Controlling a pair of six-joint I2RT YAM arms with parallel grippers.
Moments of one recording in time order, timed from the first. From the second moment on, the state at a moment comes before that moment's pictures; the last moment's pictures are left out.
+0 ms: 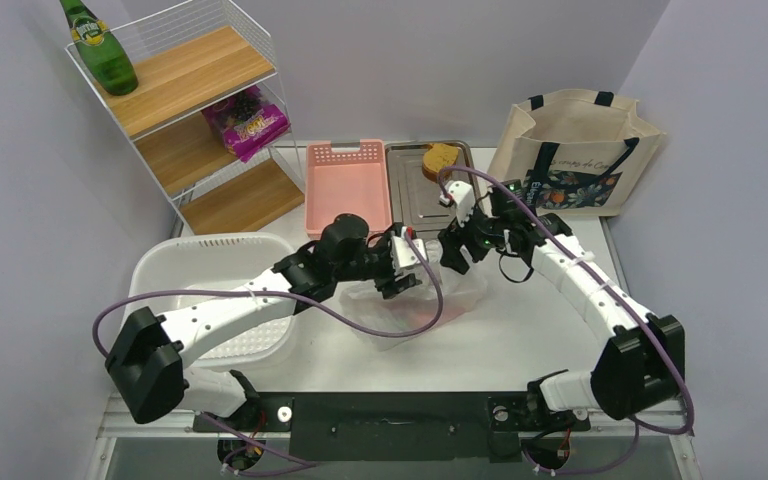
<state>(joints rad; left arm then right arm) -0.87 1.32 0.98 -0.03 0.37 0.40 0.34 1.32 1.09 -0.60 -0.48 -0.42</state>
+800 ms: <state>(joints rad) -0.63 0.89 0.79 -0.51 0.57 0.68 0.16 1.29 1.14 -0.67 -0.58 -0.44</state>
